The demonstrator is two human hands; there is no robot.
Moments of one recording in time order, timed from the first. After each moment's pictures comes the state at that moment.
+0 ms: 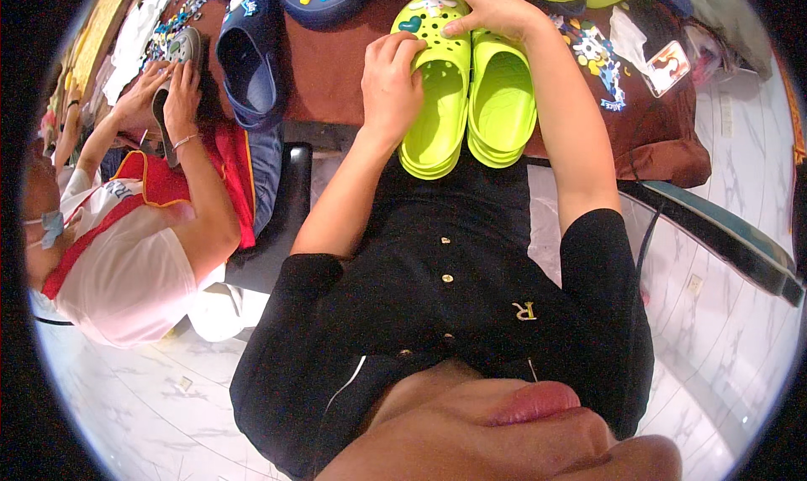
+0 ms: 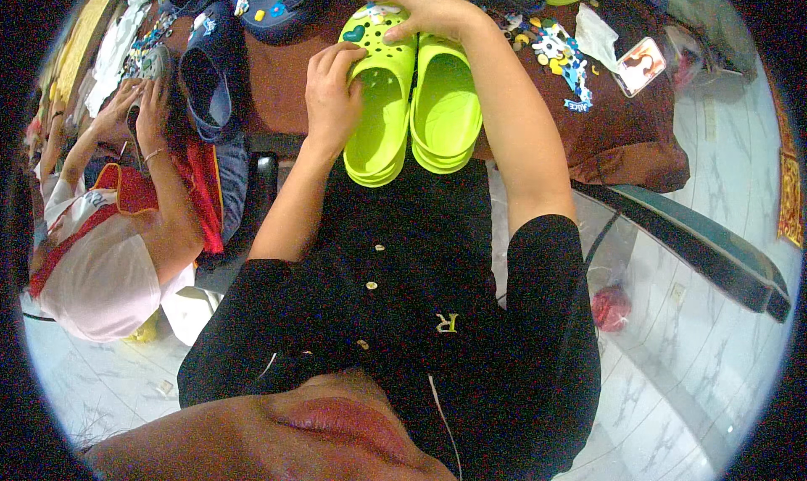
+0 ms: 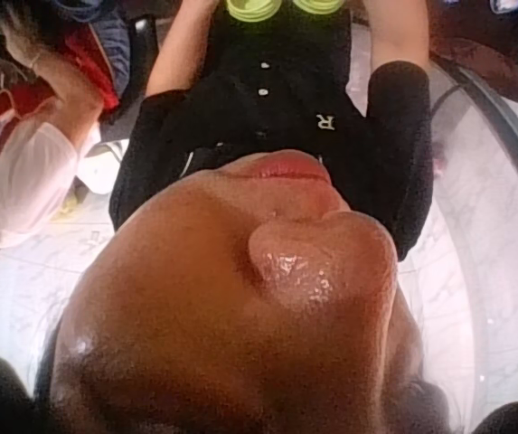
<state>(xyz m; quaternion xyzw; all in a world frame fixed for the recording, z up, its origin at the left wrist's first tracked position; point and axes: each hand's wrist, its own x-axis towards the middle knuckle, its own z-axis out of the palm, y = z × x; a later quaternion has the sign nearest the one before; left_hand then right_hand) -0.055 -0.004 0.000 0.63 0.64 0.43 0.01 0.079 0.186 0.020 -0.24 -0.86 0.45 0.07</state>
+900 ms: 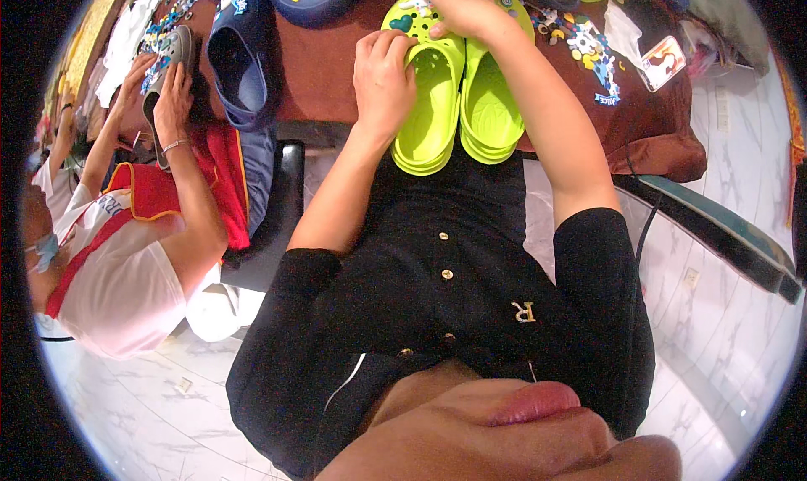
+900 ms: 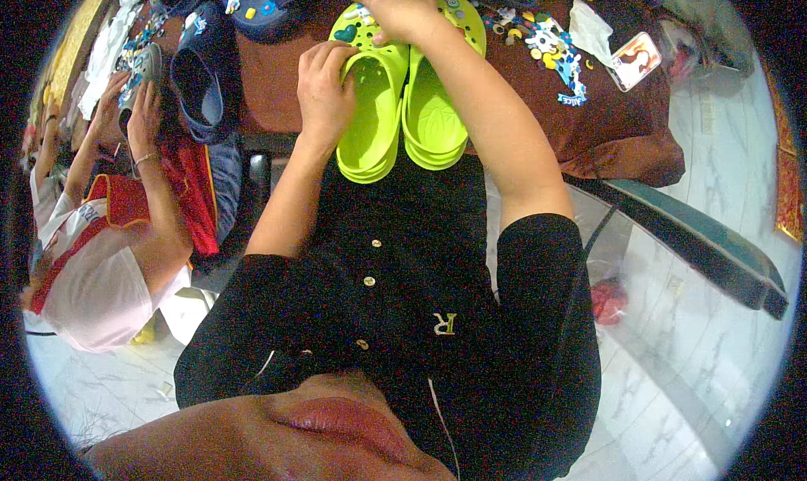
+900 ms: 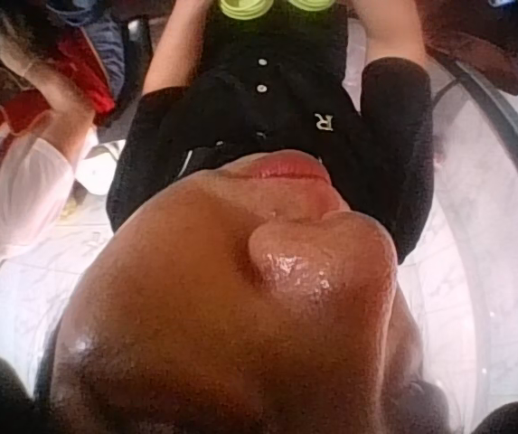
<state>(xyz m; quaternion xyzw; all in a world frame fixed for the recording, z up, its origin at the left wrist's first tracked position) -0.055 0.004 -0.005 0.64 0.64 0.41 -0.02 0.052 0.147 0.054 -0.40 -0.91 0.12 -0.08</state>
